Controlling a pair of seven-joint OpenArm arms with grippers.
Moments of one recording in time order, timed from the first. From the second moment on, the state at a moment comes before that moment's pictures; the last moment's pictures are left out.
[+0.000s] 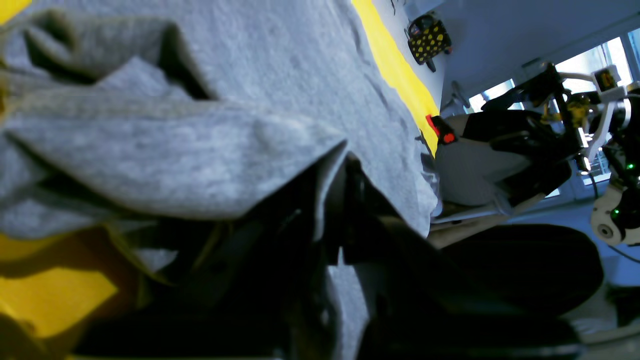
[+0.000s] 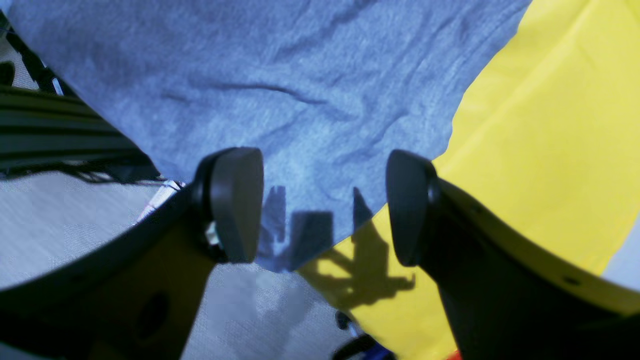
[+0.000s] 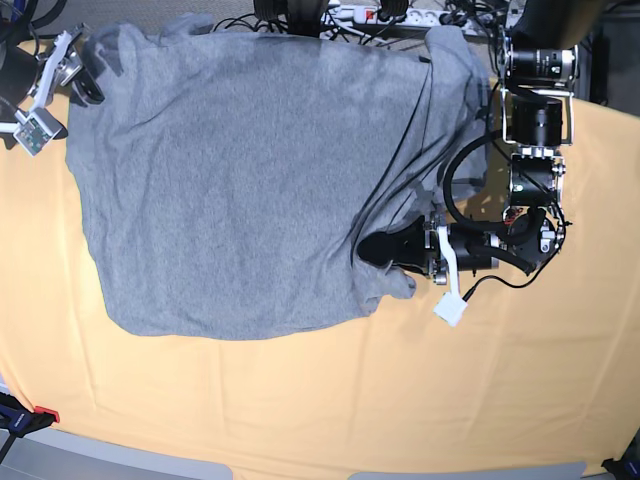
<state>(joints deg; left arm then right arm) -20.3 -18.3 4.0 67.4 -87.3 -43.9 81.0 -41.8 35.8 42.2 133.2 56.9 39.4 -72.2</state>
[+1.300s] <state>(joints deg) -27.4 -26.6 16.6 76.1 -70.7 -39.6 81.0 -41.6 32.4 42.2 133.2 56.9 40.1 -70.7</state>
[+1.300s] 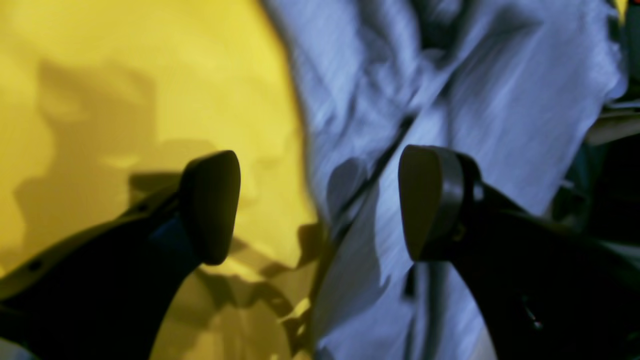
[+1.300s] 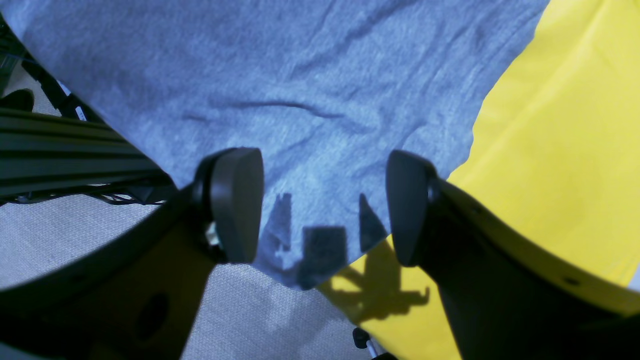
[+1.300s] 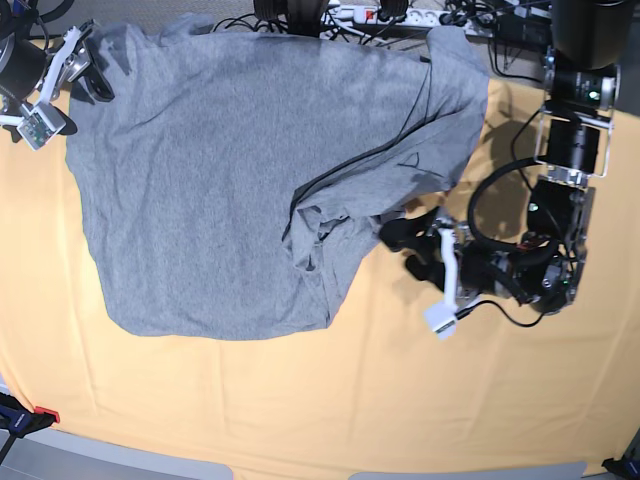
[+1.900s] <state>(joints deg) -27.3 -12.4 16.6 74.6 -59.7 -43.9 75.8 -41.7 32.2 42.2 133.2 56.9 40.1 -70.7</state>
